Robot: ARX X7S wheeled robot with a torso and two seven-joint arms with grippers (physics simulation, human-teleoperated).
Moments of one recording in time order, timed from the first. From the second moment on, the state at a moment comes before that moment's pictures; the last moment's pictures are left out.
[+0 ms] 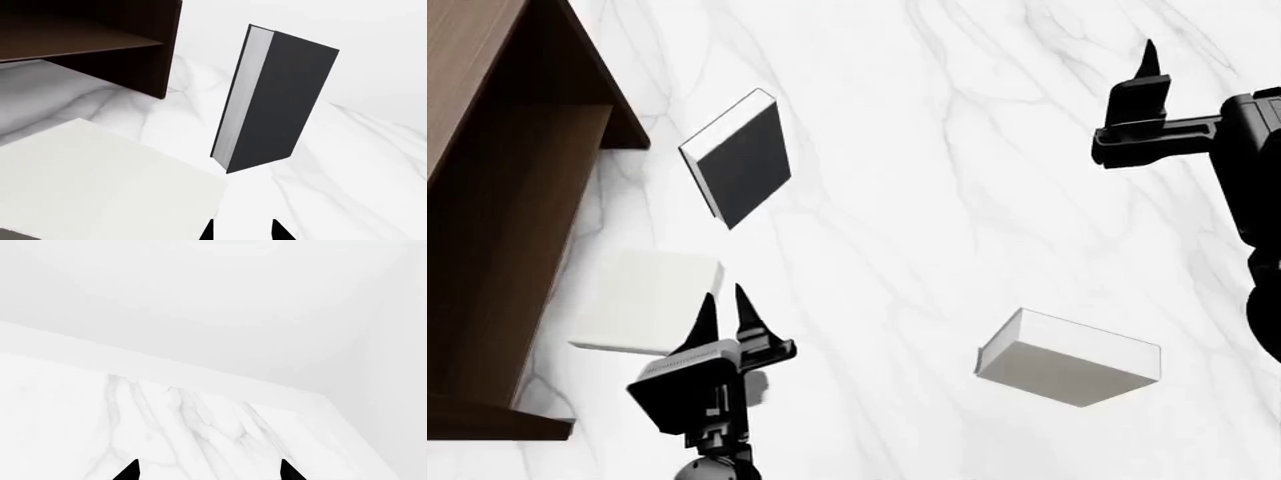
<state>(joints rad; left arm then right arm) -0.36 -0.17 0.60 -0.49 -0.46 0.69 -0.55 1.51 1.15 -1.14 -0.49 1.32 0.41 0.96</state>
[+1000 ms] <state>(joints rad) -0.37 -0.22 0.54 -0.52 -0.49 0.70 -0.55 1.50 1.15 -1.13 -0.50 1.32 0.43 0.97</state>
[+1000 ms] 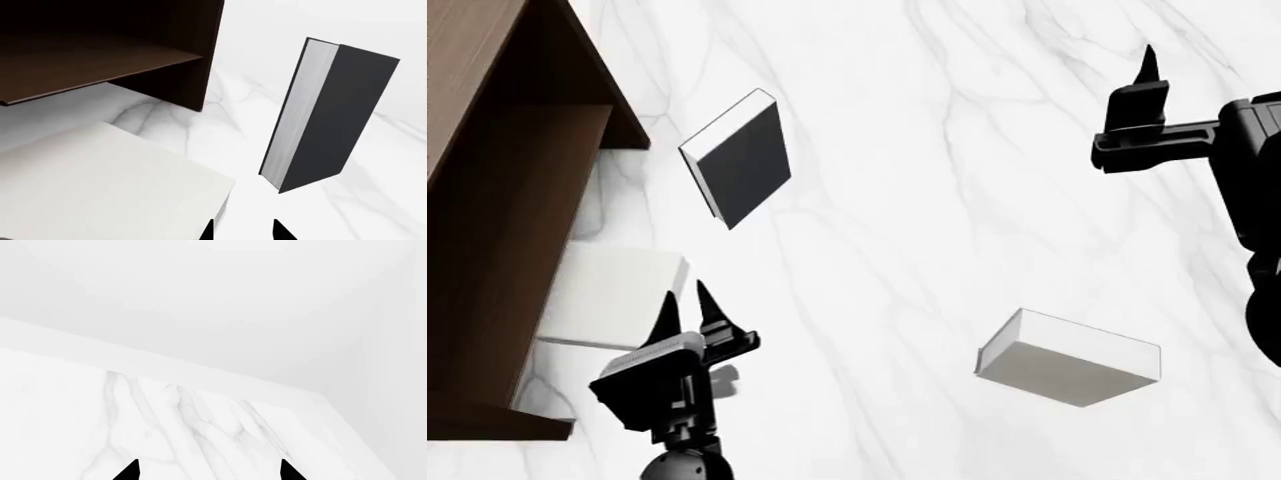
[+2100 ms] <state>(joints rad) -0.40 -0.32 0.41 -0.54 -0.59 0.63 -0.62 1.51 1.16 -1.12 -0.52 1.34 0.45 0.98</state>
